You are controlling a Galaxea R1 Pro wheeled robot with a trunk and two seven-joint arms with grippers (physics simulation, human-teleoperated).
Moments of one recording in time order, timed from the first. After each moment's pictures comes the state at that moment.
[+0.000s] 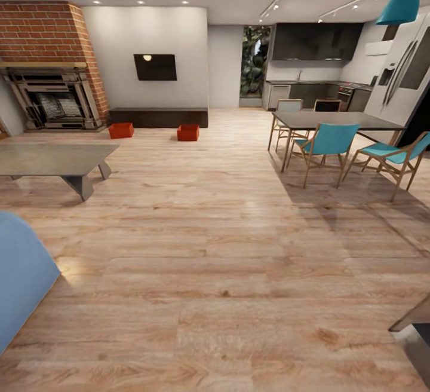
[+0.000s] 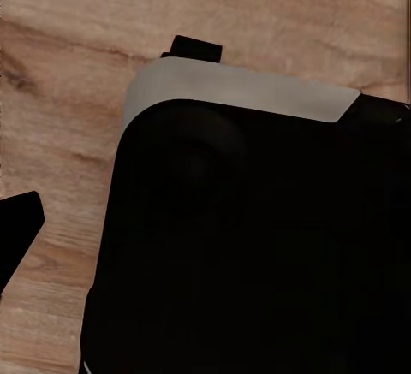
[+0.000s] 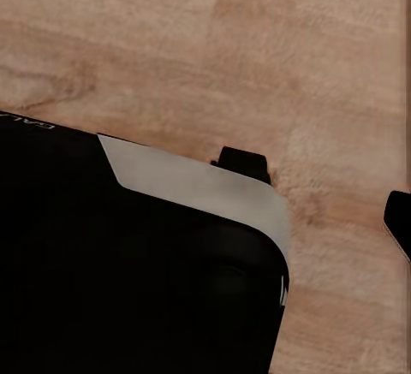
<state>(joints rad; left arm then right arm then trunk) -0.18 -0.01 0.12 0.02 0.11 -0.08 0.03 -0.14 0.01 0.03 -0.12 0.20 -0.18 0.02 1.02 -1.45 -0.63</state>
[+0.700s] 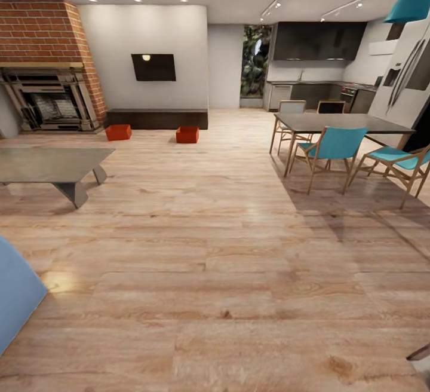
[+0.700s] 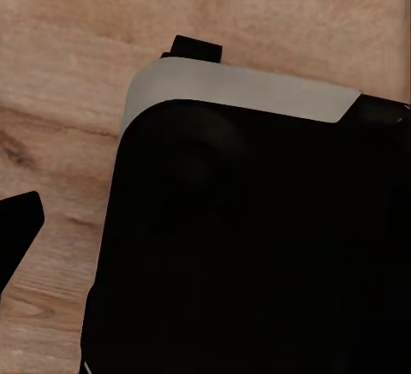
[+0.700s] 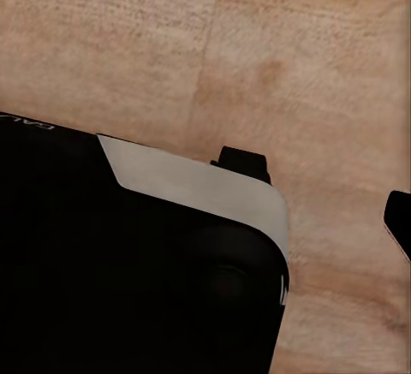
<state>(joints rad) -0.18 -0.01 0.12 0.02 0.11 -0.08 0.03 -0.14 0.01 0.03 -0.12 0.19 -0.18 0.02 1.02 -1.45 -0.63</state>
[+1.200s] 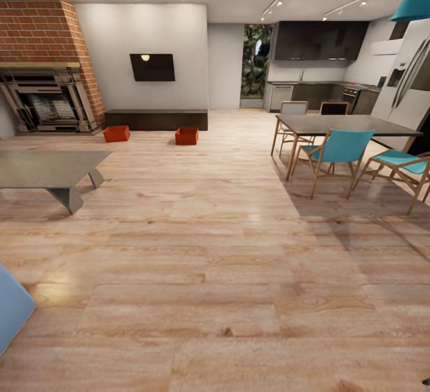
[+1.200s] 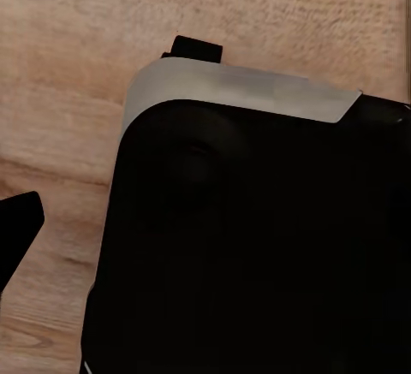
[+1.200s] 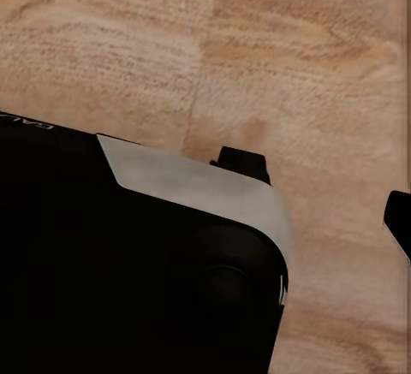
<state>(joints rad) -0.18 -0.01 0.12 0.02 0.11 -0.08 0.03 -0.14 0.01 0.03 -0.12 0.19 -0.18 0.02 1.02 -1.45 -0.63</state>
